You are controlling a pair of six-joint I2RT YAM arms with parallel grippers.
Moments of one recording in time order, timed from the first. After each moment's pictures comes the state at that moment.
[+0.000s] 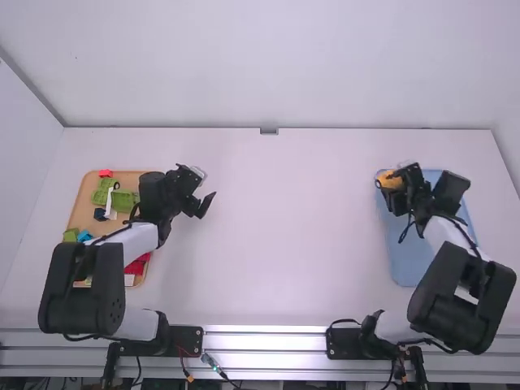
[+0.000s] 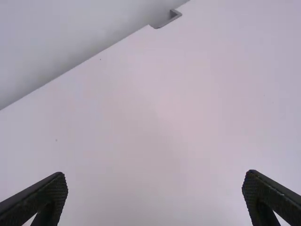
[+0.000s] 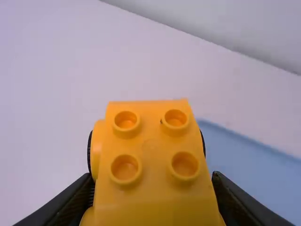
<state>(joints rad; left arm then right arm) 0.06 1.54 0.59 0.42 0.41 0.49 -0.48 1.57 0.80 -0.01 -0.55 -0.66</state>
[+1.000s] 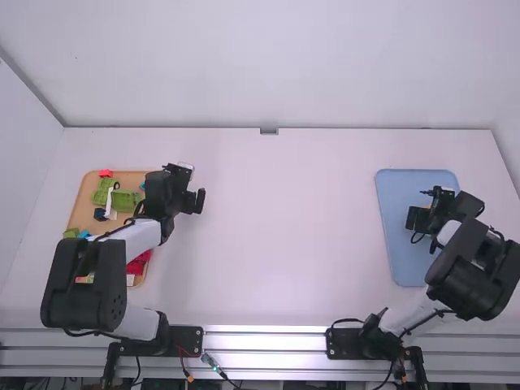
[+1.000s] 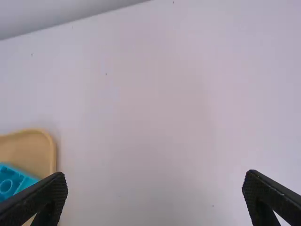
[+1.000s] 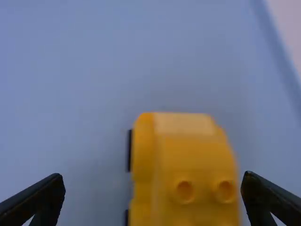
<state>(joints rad) 0.00 1.55 0.64 0.26 0.04 0.21 -0.61 1.80 0.80 0.06 -0.17 -0.41</state>
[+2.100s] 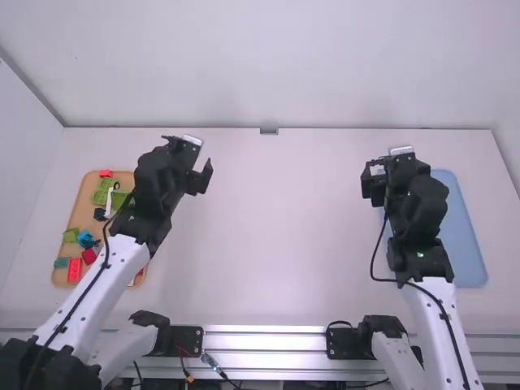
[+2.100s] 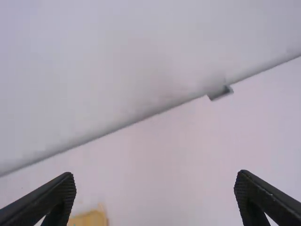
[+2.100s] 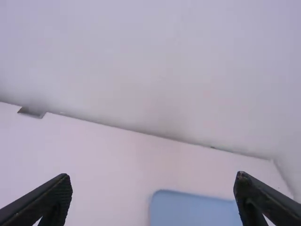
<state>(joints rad) -0.16 1.10 0.82 -0.10 -0.07 0.26 0.00 0.87 0.71 -0.11 0.00 -0.28</state>
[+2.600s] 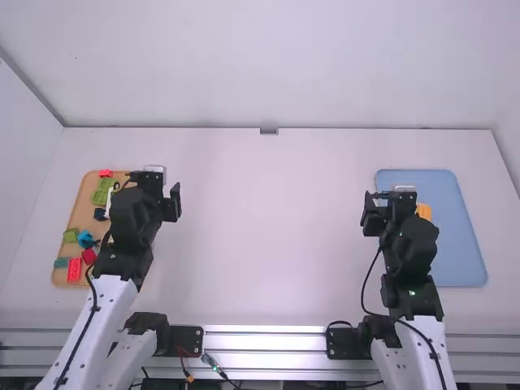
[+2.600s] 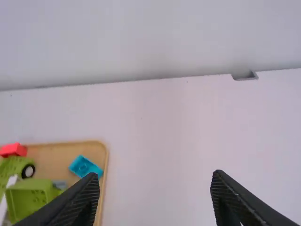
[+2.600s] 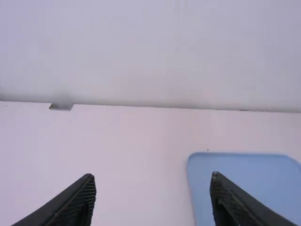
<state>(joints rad) 0.00 0.83 0.55 -0.11 -0.01 0.04 0.00 0.59 0.44 -0.11 -0.02 -0.05</state>
